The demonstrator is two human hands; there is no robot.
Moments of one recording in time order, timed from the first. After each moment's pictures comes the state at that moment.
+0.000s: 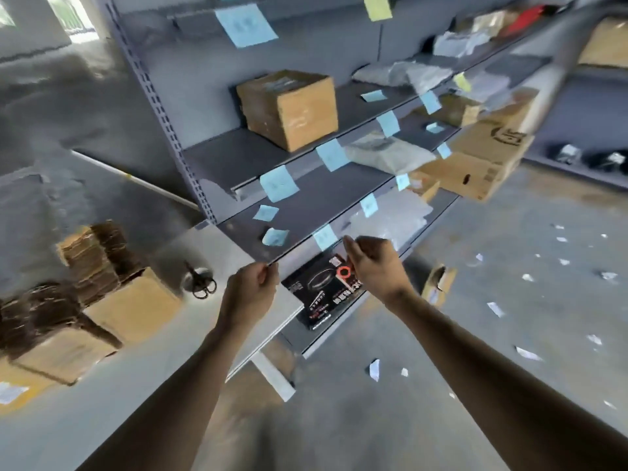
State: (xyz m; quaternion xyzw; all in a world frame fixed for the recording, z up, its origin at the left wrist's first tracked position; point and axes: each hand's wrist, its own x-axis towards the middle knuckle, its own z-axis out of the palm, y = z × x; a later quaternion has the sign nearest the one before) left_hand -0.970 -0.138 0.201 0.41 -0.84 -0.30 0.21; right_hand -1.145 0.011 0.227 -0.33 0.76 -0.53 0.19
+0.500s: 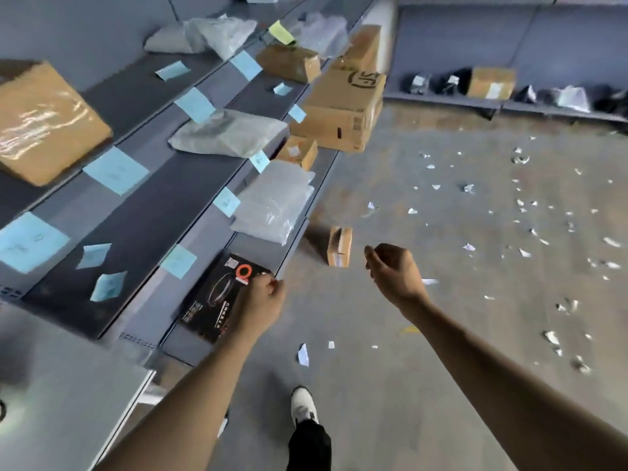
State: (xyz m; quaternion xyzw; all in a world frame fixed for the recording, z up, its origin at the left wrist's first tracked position) left_hand -1.239 0.006 0.116 0.27 -0.87 -0.40 0.01; right_hand -1.349 0.224 0.130 -0.05 0.83 -0.54 0.11
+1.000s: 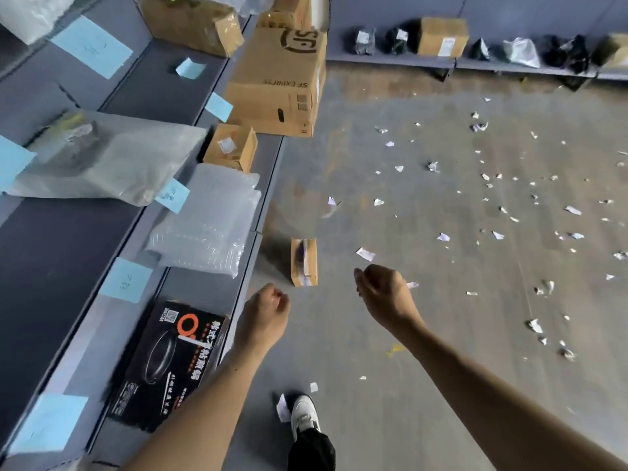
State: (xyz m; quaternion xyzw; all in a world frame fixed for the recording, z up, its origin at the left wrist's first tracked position) left_hand -1.521 -0.042 -0.014 0.22 -0.91 -0.35 -0.09; right_hand -1.573 0.173 0.014 0.06 0.87 -0.48 0.14
